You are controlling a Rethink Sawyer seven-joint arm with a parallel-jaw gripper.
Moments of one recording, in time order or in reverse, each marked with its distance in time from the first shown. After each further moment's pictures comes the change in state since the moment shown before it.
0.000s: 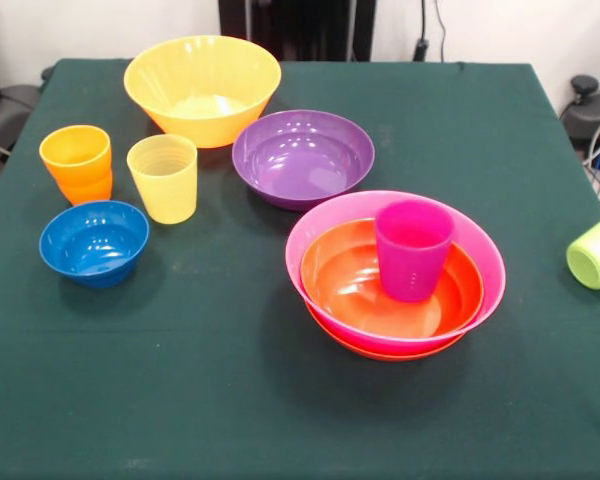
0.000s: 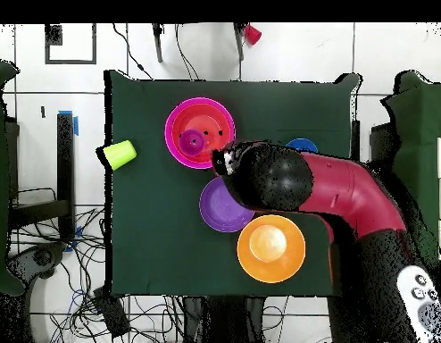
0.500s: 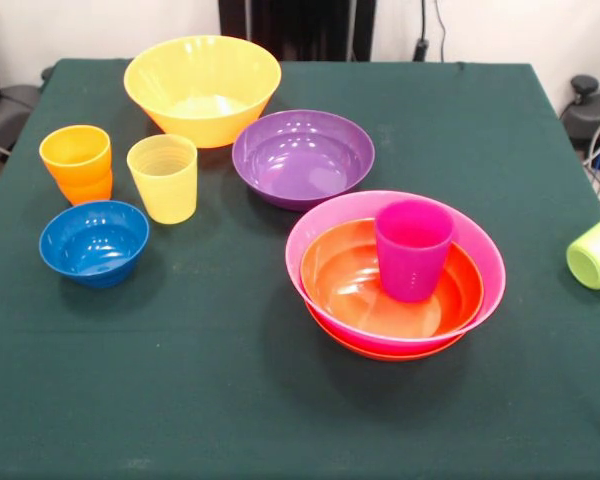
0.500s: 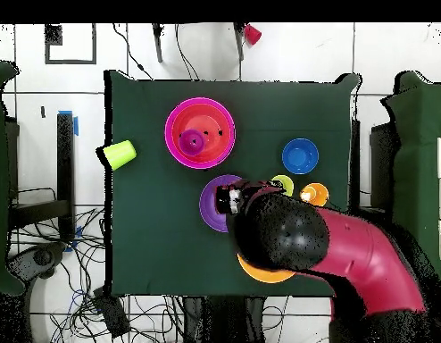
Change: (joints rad) arm -0.088 -0.238 0.012 0.247 0.154 -0.004 0.000
